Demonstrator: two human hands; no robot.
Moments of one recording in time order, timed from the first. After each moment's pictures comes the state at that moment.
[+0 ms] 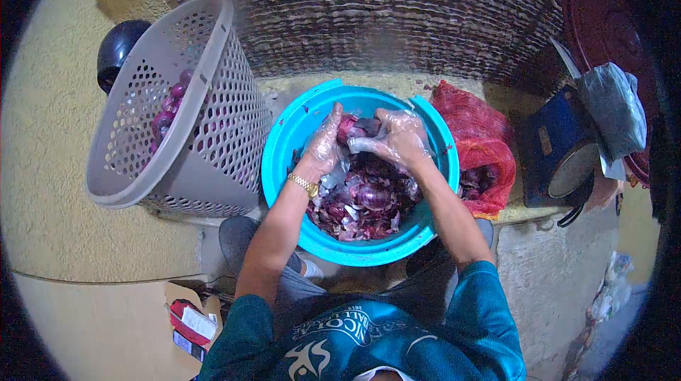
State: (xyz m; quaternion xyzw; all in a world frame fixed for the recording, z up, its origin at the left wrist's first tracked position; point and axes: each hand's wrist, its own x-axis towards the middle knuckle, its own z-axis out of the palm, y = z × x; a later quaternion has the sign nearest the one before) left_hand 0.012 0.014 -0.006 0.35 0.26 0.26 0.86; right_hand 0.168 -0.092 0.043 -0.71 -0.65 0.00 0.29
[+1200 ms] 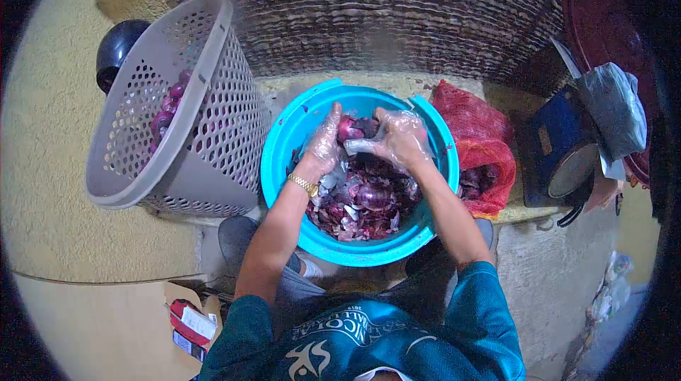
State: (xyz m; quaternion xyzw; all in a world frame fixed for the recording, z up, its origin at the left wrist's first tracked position) left_hand 0.014 0.008 0.002 0.37 0.31 0.26 0.83; right_hand 0.164 -0.095 0.052 -0.71 -0.64 0.00 0.28
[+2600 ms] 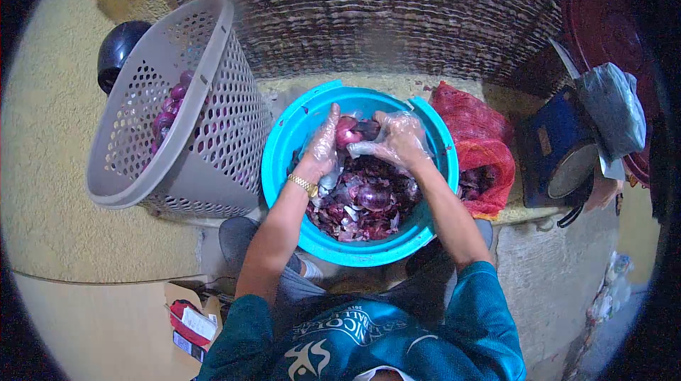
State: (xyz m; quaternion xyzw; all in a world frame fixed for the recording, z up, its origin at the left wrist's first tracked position) left_hand 0.011 0.019 -0.013 0.37 0.30 0.25 0.84; right_hand 0.176 -0.090 0.026 -0.72 -0.64 0.01 0.26
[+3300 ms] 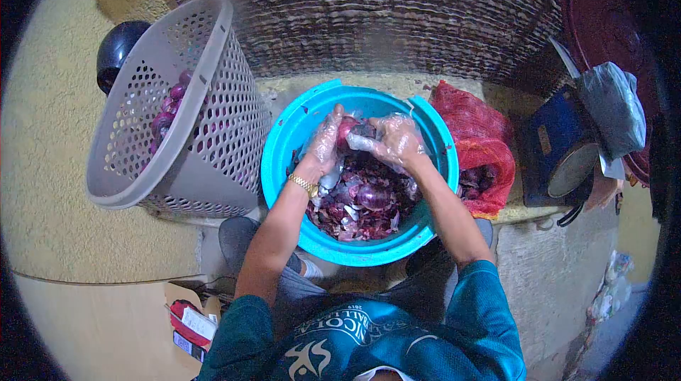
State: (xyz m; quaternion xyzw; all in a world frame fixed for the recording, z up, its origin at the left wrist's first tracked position) left_hand 0.015 0.014 -0.013 0.42 0.29 0.25 0.82; right_hand 0.171 -0.084 0.033 -0.72 -0.67 0.06 0.20
